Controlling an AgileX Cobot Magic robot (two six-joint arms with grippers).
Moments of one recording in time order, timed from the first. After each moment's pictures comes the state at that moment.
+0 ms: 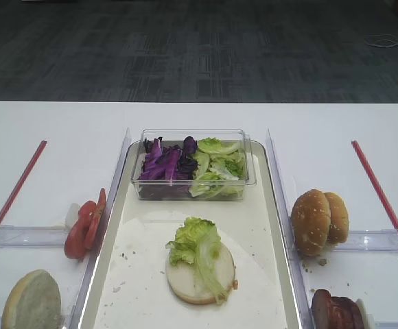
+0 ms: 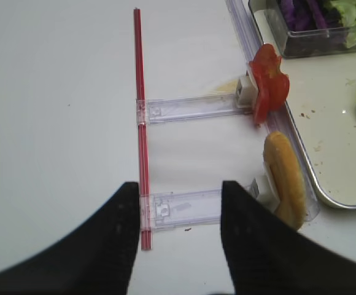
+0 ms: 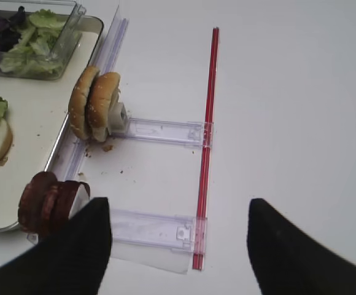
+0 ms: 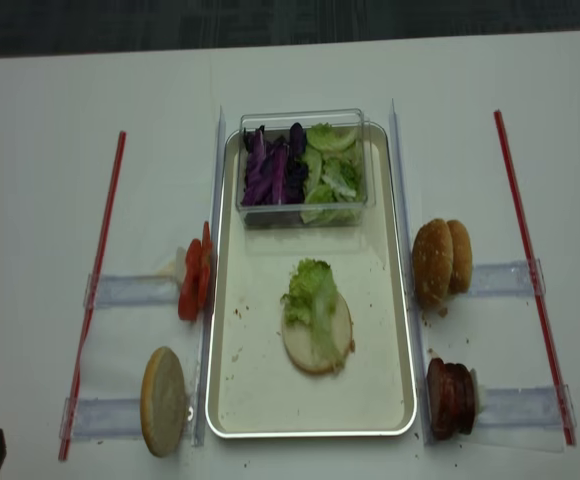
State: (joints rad) left arm -0.09 -0.02 -0.48 0.04 1.19 -0.05; right arm 0.12 -0.02 -0.49 0.01 1.18 -0.01
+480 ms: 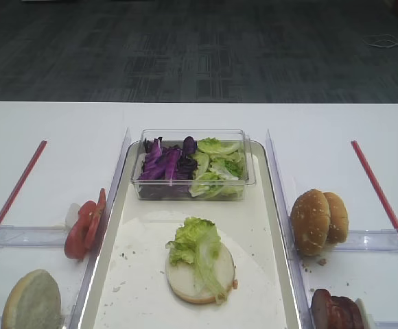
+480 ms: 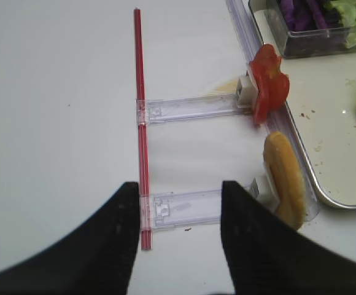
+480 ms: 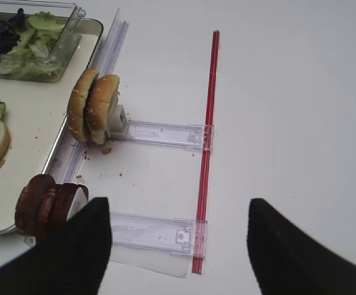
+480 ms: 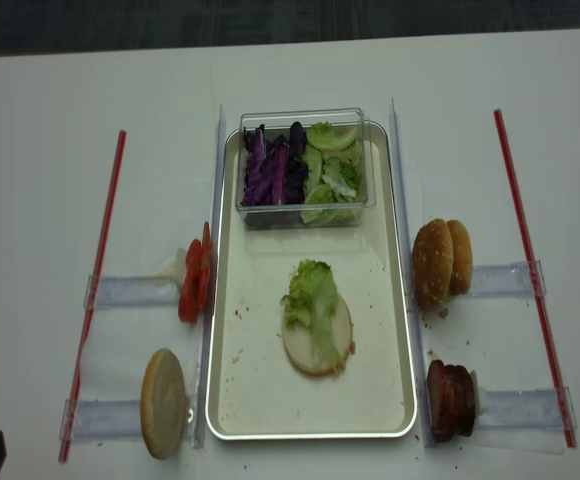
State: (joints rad) left arm -0.09 -0.02 -0.48 0.04 1.19 -0.05; right arm 0.12 -0.02 -0.47 0.01 1.16 -0.02
